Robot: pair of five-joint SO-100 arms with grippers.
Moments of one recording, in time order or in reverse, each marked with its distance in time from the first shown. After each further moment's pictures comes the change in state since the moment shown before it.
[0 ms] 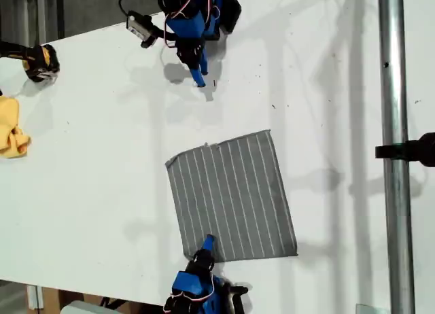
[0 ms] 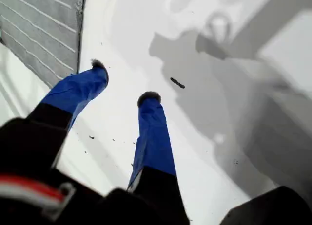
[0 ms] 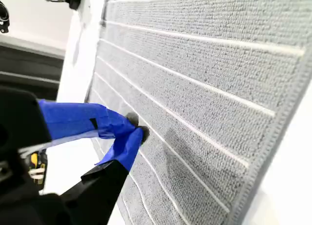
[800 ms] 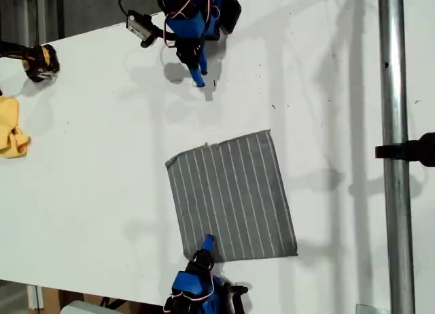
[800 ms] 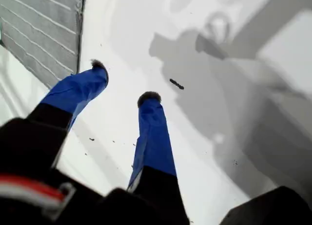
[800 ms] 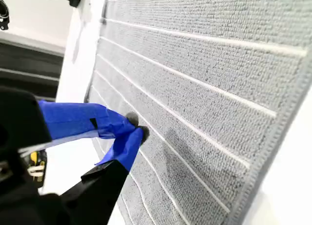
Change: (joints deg) arm 0 -0.3 0.0 0.0 0.0 -0.4; arm 1 0.9 0.0 0.0 0.0 0.0
